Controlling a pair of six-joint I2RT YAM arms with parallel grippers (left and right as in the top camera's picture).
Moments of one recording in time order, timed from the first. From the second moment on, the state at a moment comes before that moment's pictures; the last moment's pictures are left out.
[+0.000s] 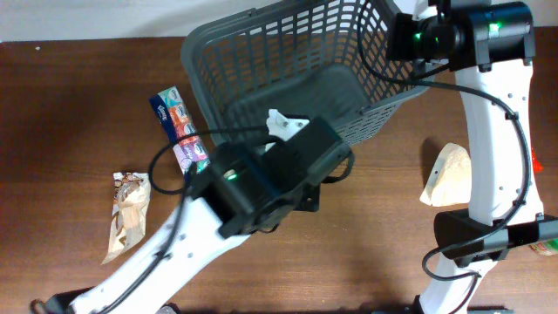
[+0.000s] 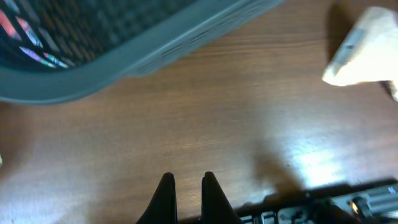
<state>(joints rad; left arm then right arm) -0.93 1.61 1.97 -1.56 -0.22 -0.79 0.14 1.99 2.48 -1.40 0.01 0.25</state>
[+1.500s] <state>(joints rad) -0.92 1.71 1.91 -1.48 -0.44 -0.93 0.14 2.02 2.30 -1.44 0.07 0.25</state>
